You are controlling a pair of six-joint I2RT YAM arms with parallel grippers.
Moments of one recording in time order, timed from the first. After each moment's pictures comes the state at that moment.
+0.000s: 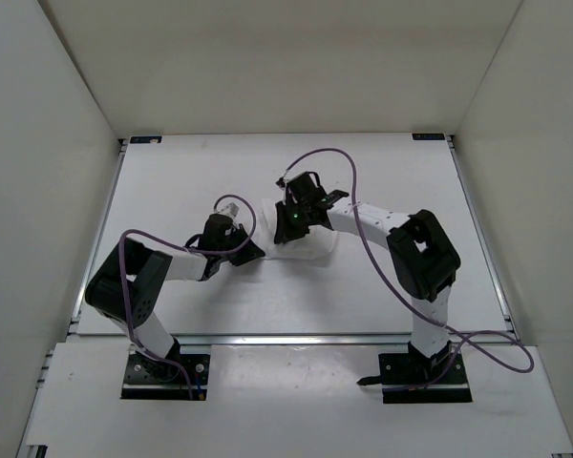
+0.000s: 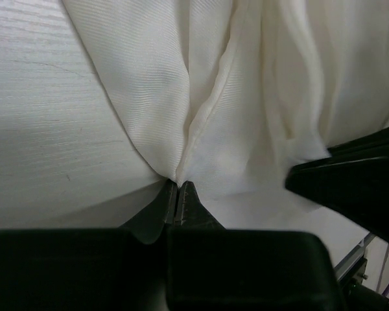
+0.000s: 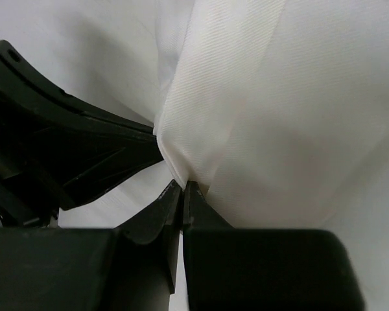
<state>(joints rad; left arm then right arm) -0.43 1.65 0.58 0.38 0.23 -0.77 0.67 1.94 1.40 -0.35 -0.32 0.43</state>
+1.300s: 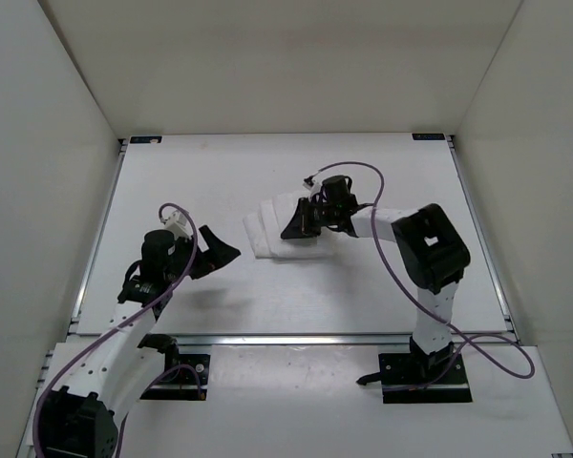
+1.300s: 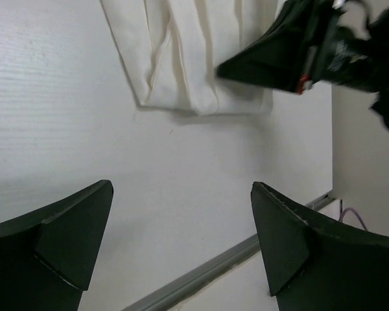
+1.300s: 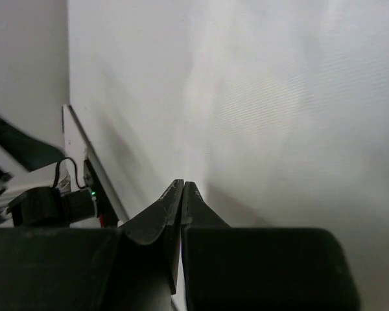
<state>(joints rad) -0.20 0.78 0.44 -0.16 0.37 -0.71 0.49 1.99 1.13 0.18 -0.73 0.68</state>
